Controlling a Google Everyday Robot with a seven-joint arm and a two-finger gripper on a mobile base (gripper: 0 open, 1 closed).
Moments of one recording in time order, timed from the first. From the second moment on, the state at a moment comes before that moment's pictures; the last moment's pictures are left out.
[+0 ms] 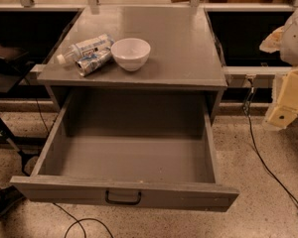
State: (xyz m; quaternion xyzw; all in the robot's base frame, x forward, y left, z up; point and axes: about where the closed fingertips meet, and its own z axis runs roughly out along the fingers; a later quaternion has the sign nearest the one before) arm 0.438 -0.216 0.977 -0.60 0.78 -0.04 0.16
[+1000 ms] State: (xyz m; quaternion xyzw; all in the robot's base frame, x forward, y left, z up) arm 0.487 -0.115 1.002 -0.75 0.63 -0.07 0.18
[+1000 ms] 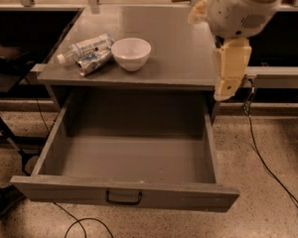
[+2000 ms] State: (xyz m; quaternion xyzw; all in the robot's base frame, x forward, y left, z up) arm 0.511 0.025 1.004 -0.90 0.39 -0.10 0.14
